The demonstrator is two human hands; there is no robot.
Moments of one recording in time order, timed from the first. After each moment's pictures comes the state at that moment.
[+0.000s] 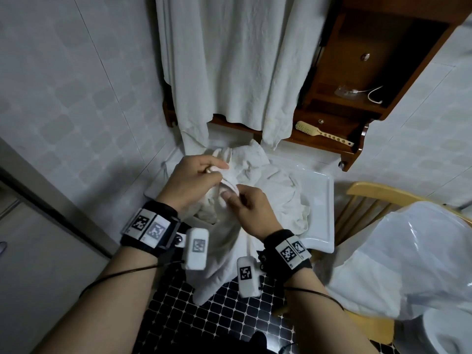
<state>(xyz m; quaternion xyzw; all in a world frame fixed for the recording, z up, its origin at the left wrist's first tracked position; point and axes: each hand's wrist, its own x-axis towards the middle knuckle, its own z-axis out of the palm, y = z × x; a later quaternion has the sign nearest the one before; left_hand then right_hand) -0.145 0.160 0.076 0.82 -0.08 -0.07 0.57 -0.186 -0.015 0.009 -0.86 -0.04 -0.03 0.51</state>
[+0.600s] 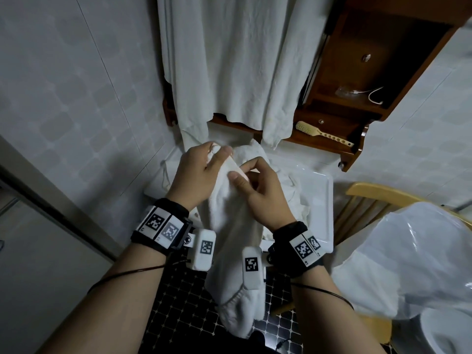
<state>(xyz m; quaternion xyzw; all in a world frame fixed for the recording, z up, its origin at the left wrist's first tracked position) -0.145 0.145 0.083 0.86 -0.14 0.11 0.48 -0.188 -0.021 0.054 -0.75 -0.07 -0.07 0.66</state>
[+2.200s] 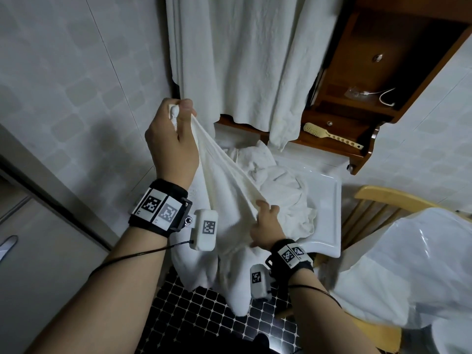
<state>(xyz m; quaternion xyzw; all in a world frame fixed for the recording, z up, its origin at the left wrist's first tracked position) -0.120 0.161 0.121 0.77 -0.03 0.40 0.50 -0.181 -0.045 -0.067 -0.89 0.10 0.12 0.42</state>
